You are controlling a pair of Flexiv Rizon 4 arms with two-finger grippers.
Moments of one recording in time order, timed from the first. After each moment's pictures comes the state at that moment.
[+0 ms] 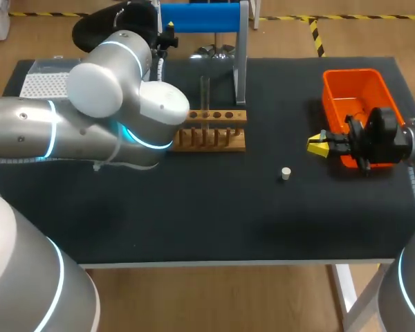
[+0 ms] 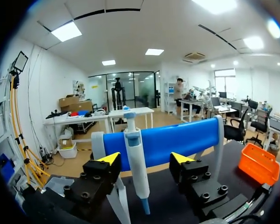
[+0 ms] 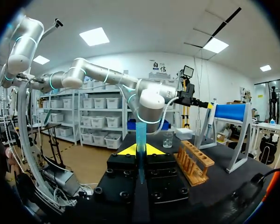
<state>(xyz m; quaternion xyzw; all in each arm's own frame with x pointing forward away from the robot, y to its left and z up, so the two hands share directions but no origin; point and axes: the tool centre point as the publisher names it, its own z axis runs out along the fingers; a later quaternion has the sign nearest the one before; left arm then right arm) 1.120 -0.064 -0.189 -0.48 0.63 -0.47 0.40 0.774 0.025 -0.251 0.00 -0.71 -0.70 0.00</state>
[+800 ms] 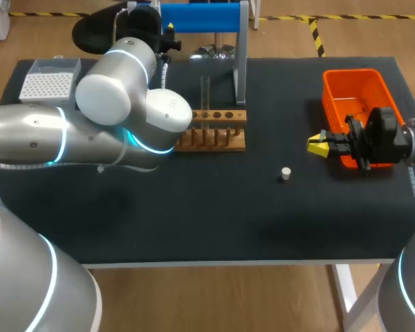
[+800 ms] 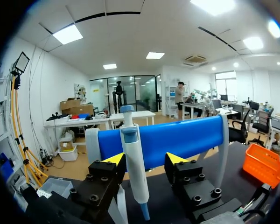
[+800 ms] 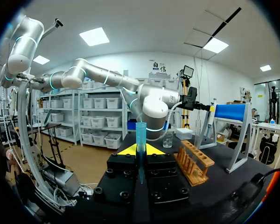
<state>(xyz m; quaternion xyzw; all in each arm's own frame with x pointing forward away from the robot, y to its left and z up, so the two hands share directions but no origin) 1.134 -0.068 -0.202 -0.47 0.61 -0.48 0.41 0.774 0.025 -0.251 0.00 -0.71 -0.70 0.00</state>
